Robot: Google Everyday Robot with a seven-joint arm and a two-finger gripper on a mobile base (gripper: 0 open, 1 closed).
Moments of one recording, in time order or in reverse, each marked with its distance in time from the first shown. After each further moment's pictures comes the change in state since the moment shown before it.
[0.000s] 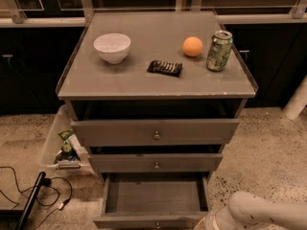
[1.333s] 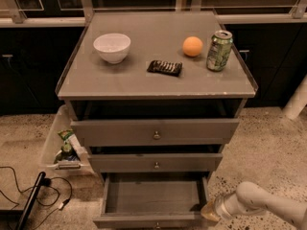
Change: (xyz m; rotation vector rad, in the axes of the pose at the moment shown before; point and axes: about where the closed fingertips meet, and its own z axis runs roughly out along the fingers) arm 0.052 -0.156 0.047 0.133 -0.076 -0.036
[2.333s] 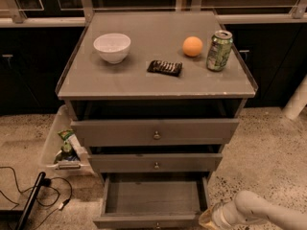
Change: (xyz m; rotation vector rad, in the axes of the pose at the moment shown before) arm 0.006 0.027 0.014 -0.020 -0.020 -0.131
